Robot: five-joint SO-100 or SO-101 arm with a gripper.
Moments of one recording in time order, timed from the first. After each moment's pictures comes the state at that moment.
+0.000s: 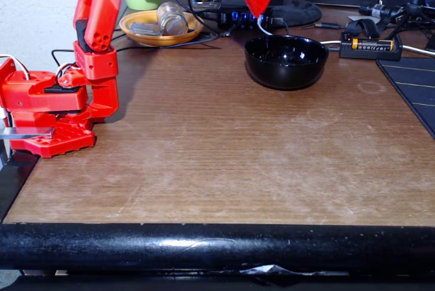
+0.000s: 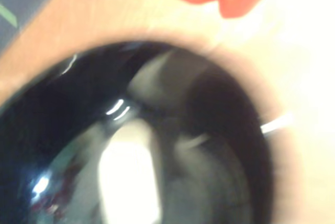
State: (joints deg) arm -25.8 78.6 47.8 97.1 -12.7
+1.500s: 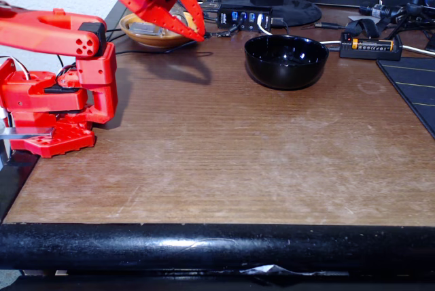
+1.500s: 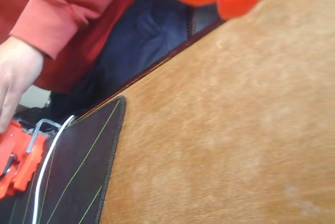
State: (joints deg) arm -1.0 178.6 138.5 74.4 -15.1
